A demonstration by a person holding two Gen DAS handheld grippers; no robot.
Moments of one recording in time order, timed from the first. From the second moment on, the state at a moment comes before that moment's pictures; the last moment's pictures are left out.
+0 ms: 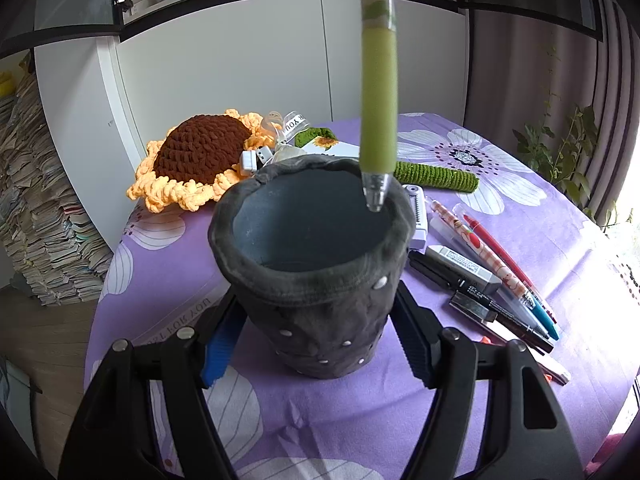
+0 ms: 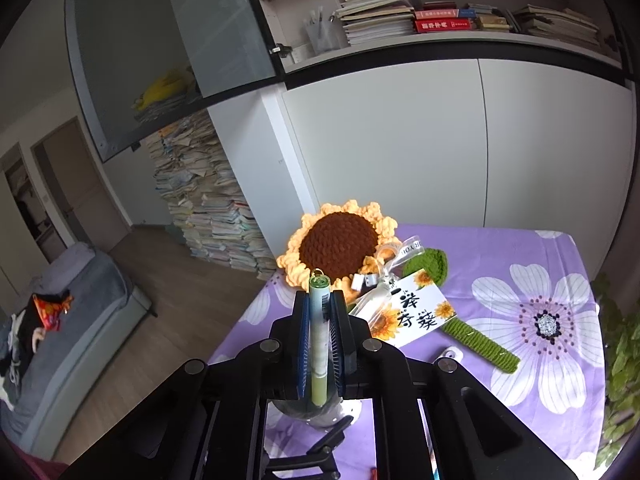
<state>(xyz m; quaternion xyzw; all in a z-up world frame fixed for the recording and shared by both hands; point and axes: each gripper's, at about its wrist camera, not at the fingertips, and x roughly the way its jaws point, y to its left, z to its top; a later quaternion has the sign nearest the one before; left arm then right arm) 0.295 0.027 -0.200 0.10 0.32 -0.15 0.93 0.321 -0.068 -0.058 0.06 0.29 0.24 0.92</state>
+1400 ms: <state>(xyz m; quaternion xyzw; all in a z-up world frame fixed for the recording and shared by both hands) 0.299 0.032 -0.201 0.10 0.33 -0.14 0.93 0.336 -0.168 -0.166 0.10 0.45 0.07 0.88</state>
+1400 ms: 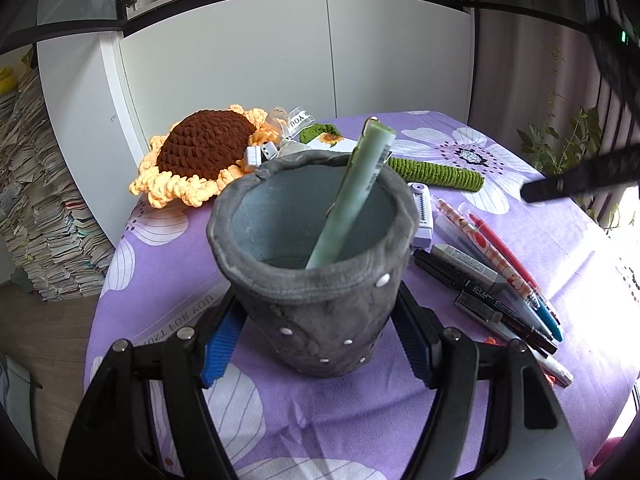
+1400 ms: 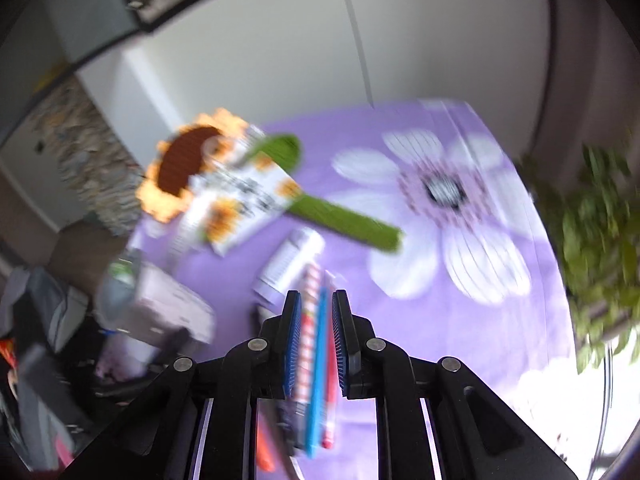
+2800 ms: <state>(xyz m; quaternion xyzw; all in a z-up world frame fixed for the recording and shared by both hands) 0.301 0.034 -0.202 0.09 0.33 -0.14 0.93 0.349 -0.166 -0.140 0.11 0.42 0.08 0.90</state>
